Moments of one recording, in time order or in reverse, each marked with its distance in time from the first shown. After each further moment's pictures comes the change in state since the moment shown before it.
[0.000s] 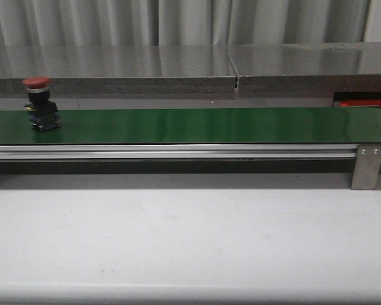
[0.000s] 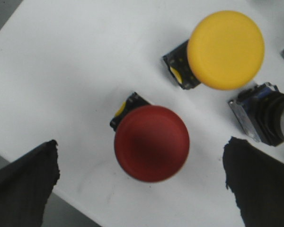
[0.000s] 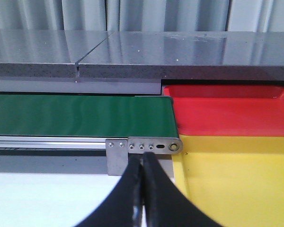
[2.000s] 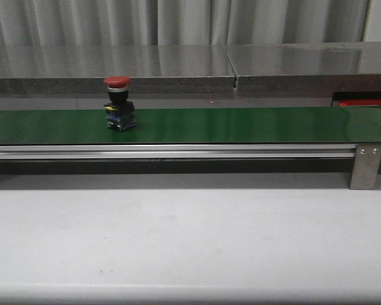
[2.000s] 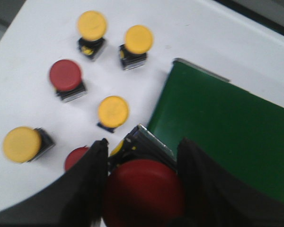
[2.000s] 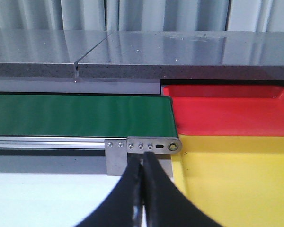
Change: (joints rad) left arm -0.257 -0.177 -0.284 -0.119 0.170 0.006; right arm 0.000 0.000 0.000 0.000 0.000 0.000
